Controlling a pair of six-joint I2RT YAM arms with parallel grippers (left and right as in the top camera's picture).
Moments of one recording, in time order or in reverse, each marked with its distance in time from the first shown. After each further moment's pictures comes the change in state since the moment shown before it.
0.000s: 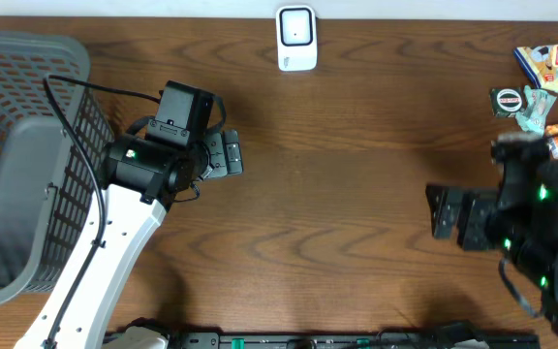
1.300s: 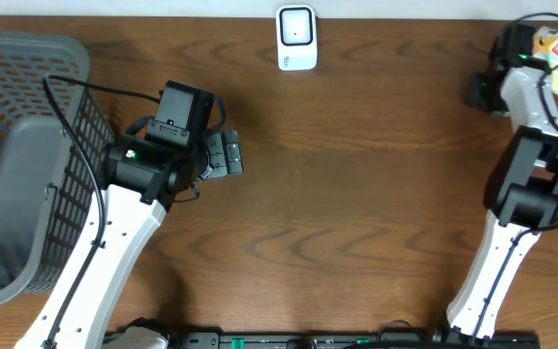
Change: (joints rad) left arm 0.000 0.000 0.000 0.000 0.000 0.000; right arm -0.491 1.497 0.515 0.603 0.156 -0.204
